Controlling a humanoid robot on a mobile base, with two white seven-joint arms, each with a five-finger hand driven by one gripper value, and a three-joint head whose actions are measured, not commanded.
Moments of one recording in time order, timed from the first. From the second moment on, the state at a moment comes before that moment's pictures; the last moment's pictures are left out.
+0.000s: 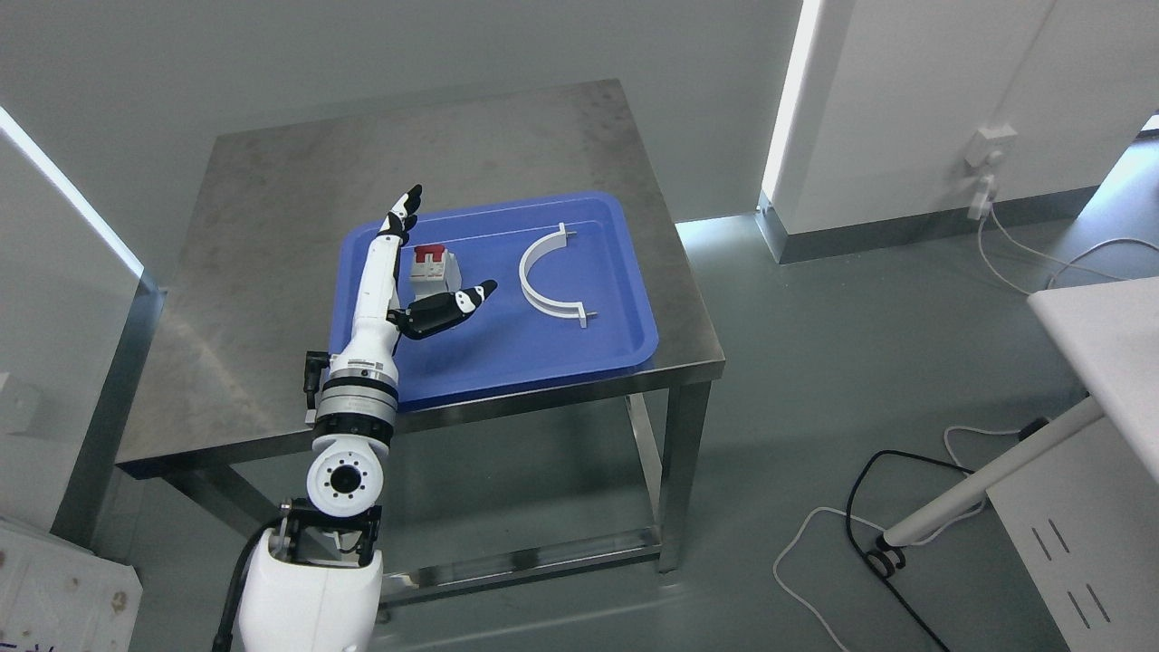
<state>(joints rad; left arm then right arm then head) -0.44 0.01 -0.11 -1.66 -0.32 0.27 0.02 0.04 0.00 -0.04 -0.16 -0.04 0.05 0.00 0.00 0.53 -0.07</state>
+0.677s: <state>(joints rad) -0.45 0.00 -0.10 -1.59 -0.41 0.27 0.02 0.04 0.00 -0.04 -0.16 -0.04 0.05 0.00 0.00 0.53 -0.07</state>
